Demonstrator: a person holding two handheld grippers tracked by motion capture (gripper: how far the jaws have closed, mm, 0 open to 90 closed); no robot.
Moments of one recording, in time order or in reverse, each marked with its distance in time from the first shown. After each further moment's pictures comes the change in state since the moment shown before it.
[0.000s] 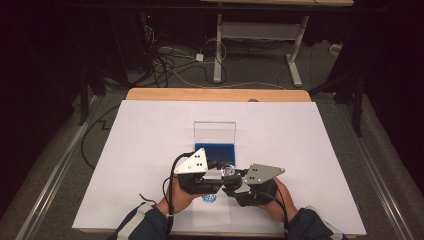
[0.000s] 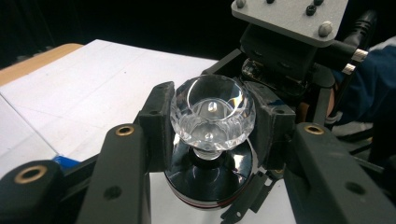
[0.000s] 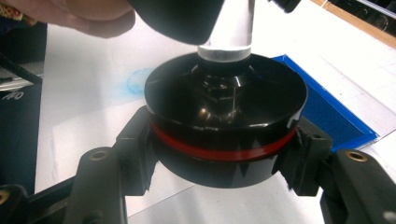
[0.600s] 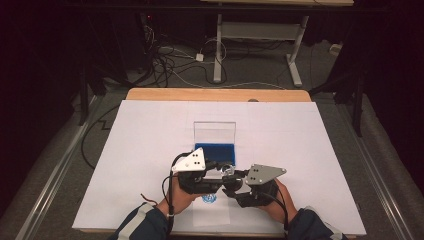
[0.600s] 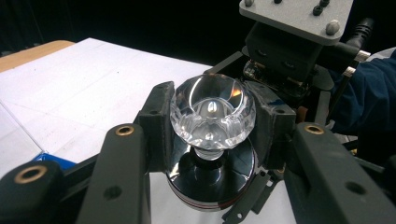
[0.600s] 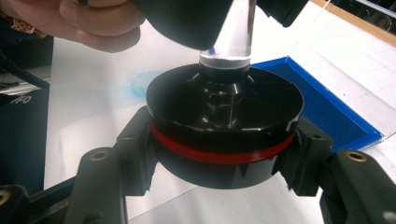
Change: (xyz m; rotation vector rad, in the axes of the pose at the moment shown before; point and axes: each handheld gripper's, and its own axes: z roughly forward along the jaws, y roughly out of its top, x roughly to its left) left arm 0.004 -0.006 0.001 -0.024 -0.027 -0.045; right arm 0.002 -0.001 -0.001 -0.012 0.016 0.023
